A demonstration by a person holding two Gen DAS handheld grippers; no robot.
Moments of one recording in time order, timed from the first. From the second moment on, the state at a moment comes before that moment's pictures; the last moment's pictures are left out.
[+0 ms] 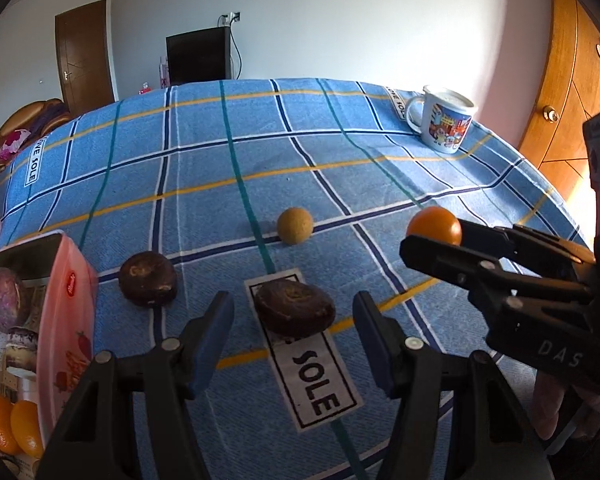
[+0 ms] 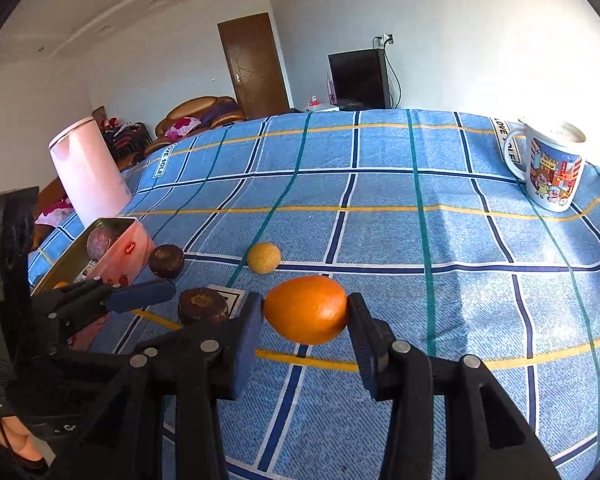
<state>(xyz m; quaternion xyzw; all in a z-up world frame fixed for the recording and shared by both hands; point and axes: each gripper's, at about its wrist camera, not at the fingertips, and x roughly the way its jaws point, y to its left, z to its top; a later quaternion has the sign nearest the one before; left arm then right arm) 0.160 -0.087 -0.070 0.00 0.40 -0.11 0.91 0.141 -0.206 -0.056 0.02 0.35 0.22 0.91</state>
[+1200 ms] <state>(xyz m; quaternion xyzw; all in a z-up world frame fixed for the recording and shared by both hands) 0.127 -0.078 -0.041 0.00 0.28 -0.08 0.96 0.107 -0.209 -0.035 0.01 0.25 0.25 0.94</state>
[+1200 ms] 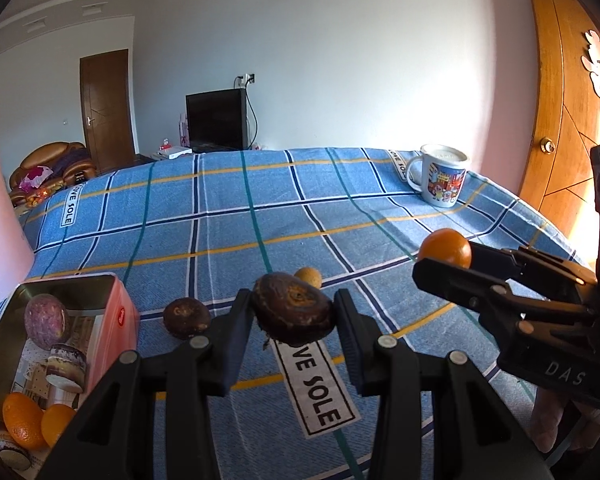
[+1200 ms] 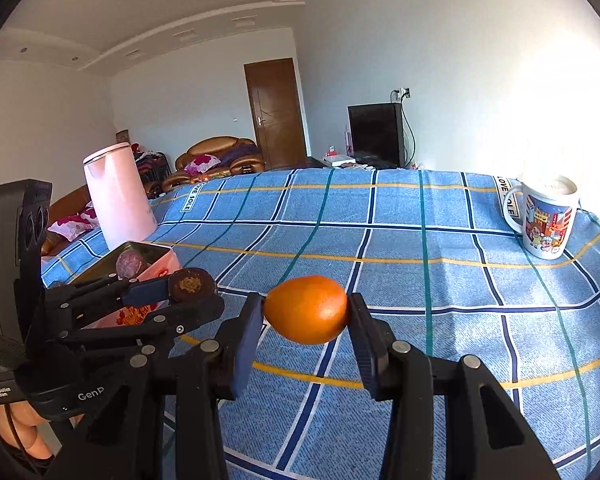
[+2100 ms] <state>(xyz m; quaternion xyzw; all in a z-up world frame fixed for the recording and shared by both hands) 0.102 -0.077 -0.030 0.01 0.21 -0.07 0.97 0.085 -0.209 -0.026 -0.01 0.18 0.25 0.95</state>
